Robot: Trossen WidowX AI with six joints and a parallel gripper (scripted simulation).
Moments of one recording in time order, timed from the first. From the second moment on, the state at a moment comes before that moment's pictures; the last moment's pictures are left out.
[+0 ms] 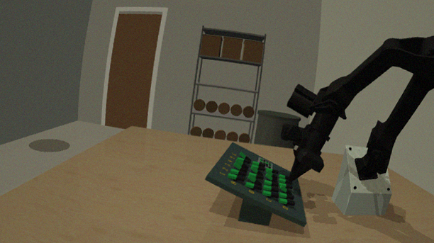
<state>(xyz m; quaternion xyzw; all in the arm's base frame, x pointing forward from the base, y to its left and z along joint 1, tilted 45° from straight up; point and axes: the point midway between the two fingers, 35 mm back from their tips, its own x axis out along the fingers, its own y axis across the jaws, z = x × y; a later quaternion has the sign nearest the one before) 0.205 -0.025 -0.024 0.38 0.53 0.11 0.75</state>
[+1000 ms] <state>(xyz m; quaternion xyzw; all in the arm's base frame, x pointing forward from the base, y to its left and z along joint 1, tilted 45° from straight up) 0.207 -0.023 -0.027 0.38 0.53 0.11 0.75</state>
